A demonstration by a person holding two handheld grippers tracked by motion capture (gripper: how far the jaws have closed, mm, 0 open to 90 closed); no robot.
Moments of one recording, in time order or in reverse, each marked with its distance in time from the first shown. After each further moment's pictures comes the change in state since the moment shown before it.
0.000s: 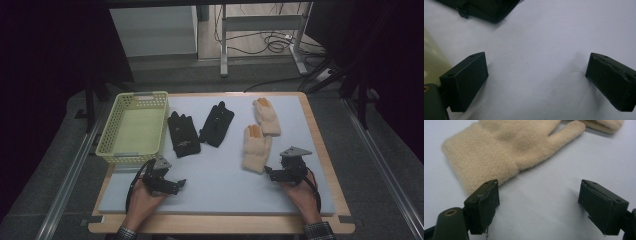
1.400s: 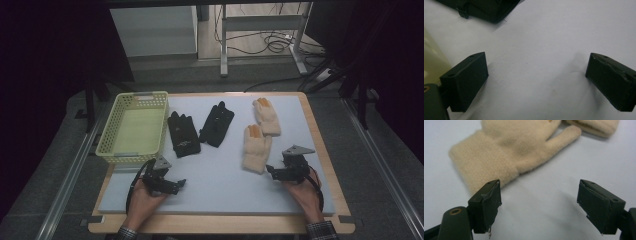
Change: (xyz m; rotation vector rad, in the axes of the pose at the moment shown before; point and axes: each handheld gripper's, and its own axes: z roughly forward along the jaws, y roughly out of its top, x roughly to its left) left arm 0.000 0.000 0.000 -0.002 0.001 0.000; right arm -0.003 0.006 -0.009 -0.011 0.014 0.015
